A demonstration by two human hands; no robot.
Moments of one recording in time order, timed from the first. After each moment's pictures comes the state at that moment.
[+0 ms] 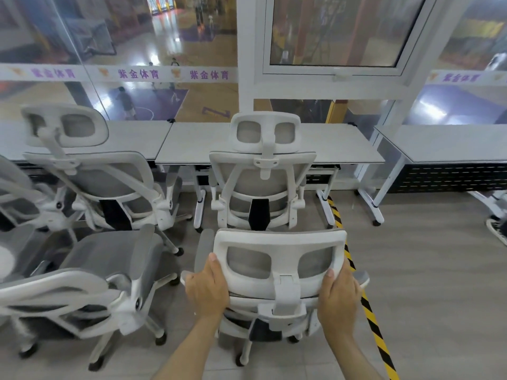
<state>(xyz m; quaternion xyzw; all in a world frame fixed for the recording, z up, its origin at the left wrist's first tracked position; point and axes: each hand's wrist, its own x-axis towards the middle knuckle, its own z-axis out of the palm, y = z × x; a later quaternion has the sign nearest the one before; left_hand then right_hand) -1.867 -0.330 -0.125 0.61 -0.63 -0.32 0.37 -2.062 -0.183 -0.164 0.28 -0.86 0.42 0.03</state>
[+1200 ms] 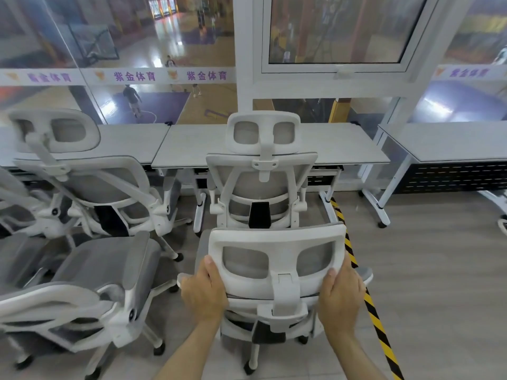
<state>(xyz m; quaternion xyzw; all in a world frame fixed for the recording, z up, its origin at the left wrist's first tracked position) -1.894 -0.360 -0.156 0.61 -0.64 -0.27 0.38 -2.100 -0.212 -0.185 0.29 -0.85 0.44 0.05</state>
